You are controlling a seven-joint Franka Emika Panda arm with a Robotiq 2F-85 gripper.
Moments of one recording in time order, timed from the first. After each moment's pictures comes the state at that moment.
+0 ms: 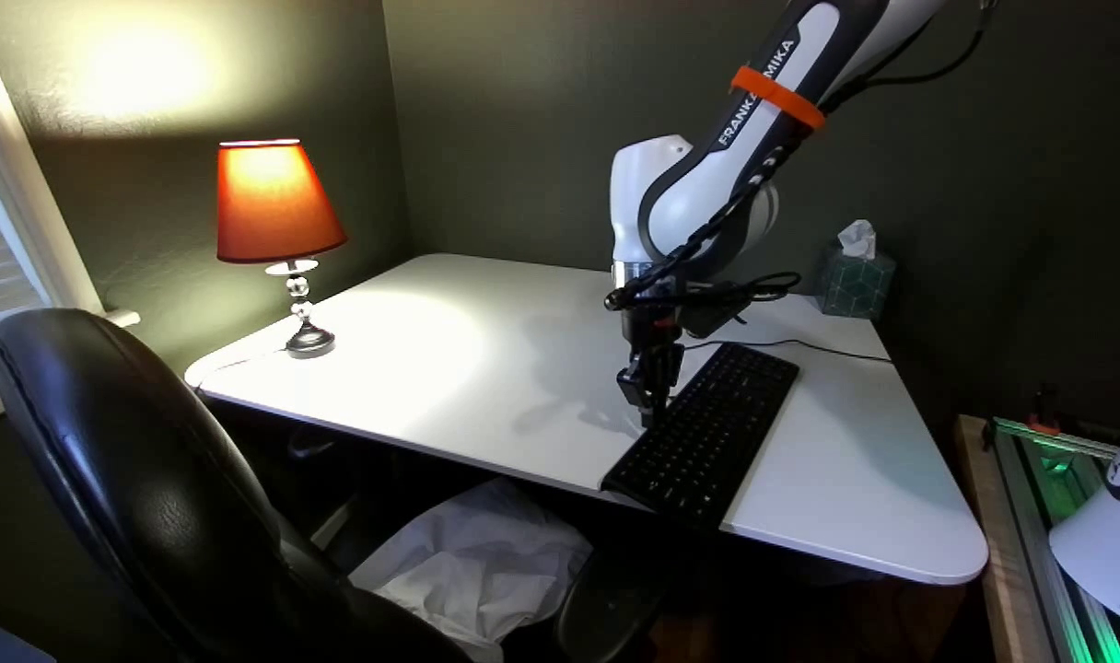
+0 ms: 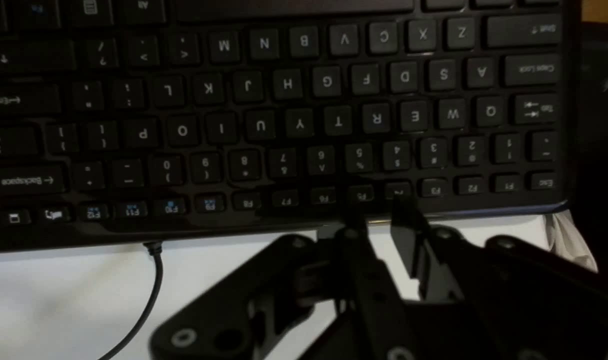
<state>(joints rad) 0.01 0.32 0.01 -2.35 0.08 2.56 0.06</state>
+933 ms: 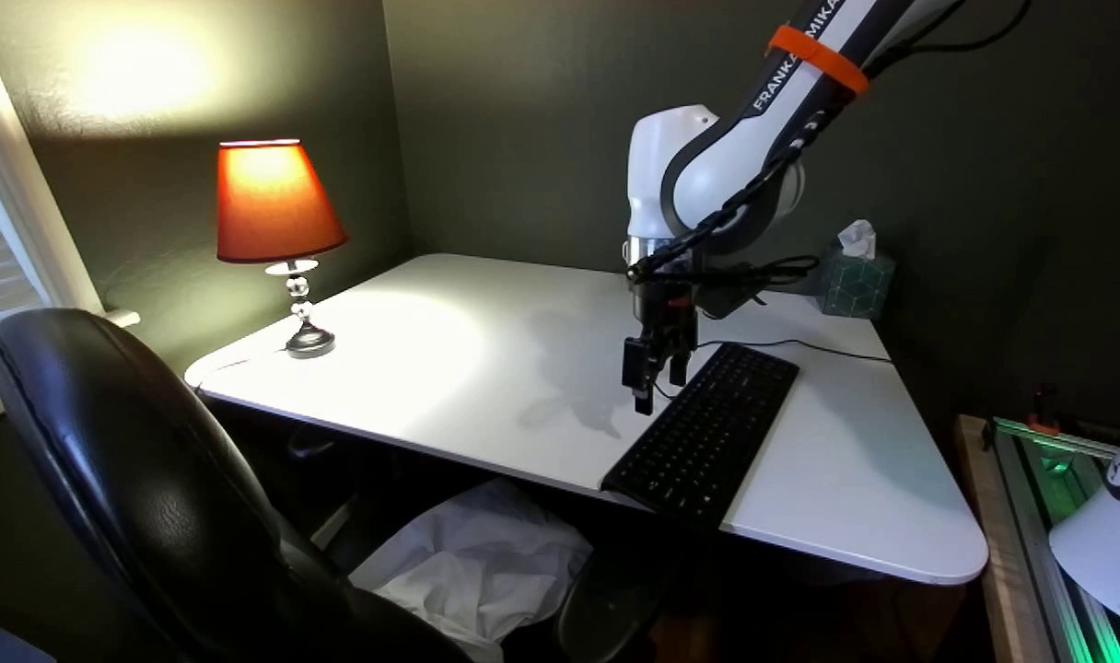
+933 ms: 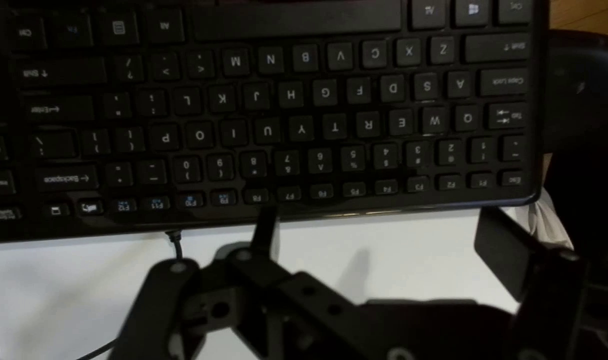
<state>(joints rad) 0.01 0.22 0.01 -2.42 0.08 2.57 0.06</state>
